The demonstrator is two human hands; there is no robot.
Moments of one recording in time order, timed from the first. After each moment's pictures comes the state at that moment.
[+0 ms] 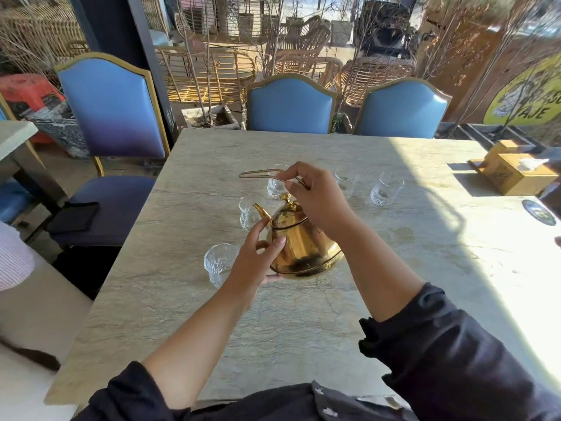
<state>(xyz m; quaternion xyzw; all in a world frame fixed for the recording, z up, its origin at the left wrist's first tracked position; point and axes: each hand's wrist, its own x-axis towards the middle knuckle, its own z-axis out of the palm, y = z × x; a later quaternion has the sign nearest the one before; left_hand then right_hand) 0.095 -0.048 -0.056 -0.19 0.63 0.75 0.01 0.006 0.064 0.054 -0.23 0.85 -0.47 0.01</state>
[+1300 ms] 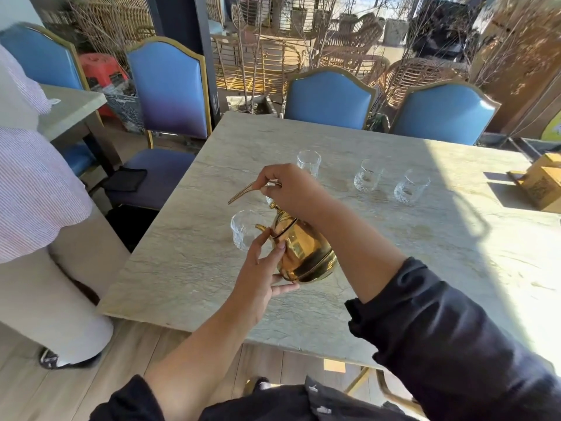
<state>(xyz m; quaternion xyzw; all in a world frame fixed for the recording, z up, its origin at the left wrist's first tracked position) 0.192 -0.009 -0.048 -0.27 0.46 0.85 -0.04 0.071 0.033 0.071 -0.38 0.86 -0.32 0.11</state>
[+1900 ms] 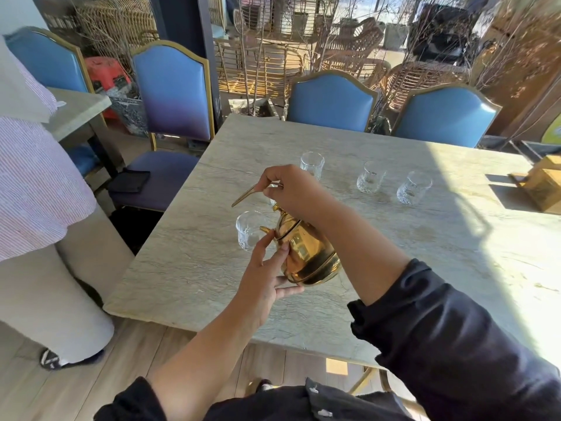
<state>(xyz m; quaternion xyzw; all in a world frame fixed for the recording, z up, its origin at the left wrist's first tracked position) 0.200 -0.010 -0.045 -0.26 0.46 0.85 -0.04 0.080 0.028 0.075 -0.39 0.86 -0.31 0.11</state>
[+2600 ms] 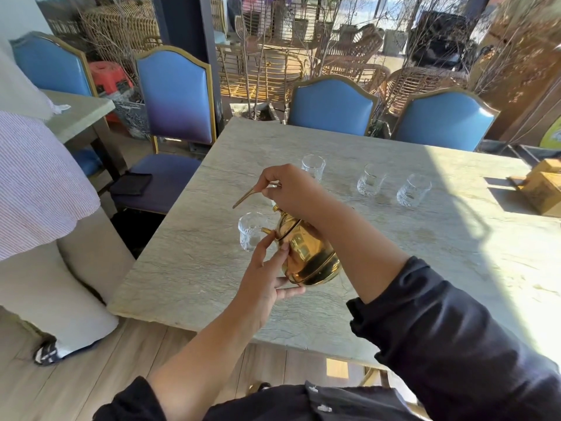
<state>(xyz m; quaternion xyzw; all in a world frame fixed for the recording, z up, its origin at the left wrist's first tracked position) 0.208 -0.009 -0.038 -0.25 0.45 0.86 -0.04 0.087 0.025 0.081 -0.39 0.86 -0.31 0.11</state>
